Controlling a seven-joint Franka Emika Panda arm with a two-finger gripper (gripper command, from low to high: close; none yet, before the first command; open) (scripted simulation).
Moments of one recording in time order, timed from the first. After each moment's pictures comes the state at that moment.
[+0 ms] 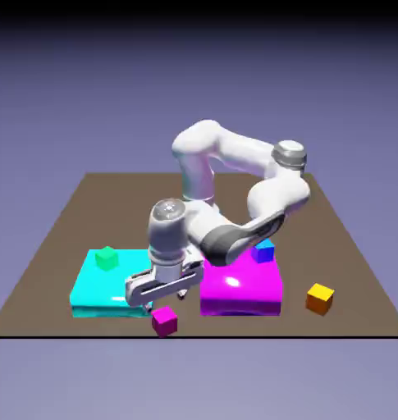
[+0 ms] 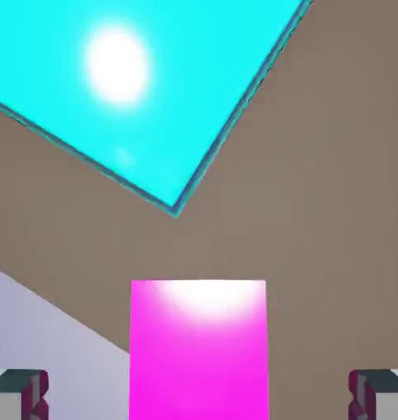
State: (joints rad) arm 1.16 1.74 -1.49 -2.05 1.60 1.55 2.47
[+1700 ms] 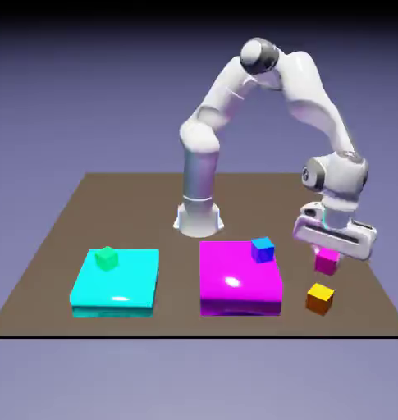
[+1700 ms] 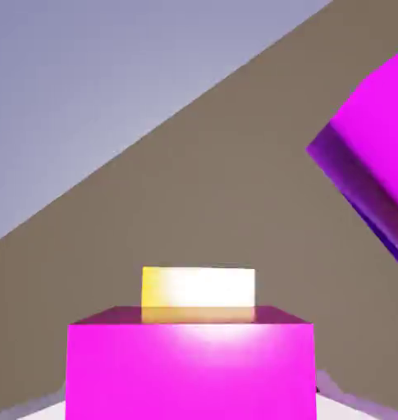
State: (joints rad) arm 1.72 0.61 -1.00 -2.22 0.61 2.51 1.74
